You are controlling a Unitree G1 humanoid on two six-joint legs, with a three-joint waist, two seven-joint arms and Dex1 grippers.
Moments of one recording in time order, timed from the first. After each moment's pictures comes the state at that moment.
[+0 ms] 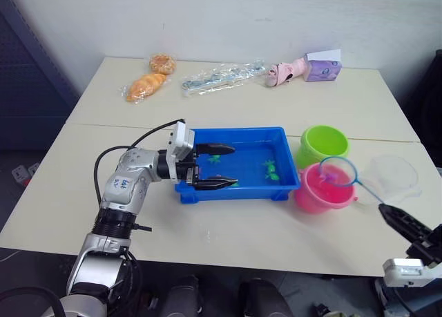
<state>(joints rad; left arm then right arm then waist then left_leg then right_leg) -0.63 0.38 -0.07 0.17 -0.44 0.29 -1.24 0.61 -0.78 -0.72 -0.27 -0.92 -0.86 -0.03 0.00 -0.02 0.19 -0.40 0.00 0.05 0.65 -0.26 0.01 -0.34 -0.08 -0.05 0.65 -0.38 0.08</state>
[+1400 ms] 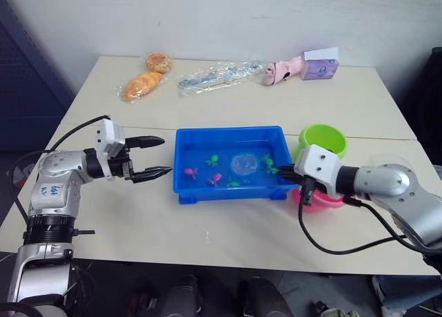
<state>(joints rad) -0.54 0.70 0.14 0.32 -0.42 0.14 -1.27 -0.45 -1.02 0.28 -0.38 0.34 0.46 0.73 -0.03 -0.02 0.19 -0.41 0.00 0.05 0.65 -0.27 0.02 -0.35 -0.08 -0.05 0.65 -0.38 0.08</state>
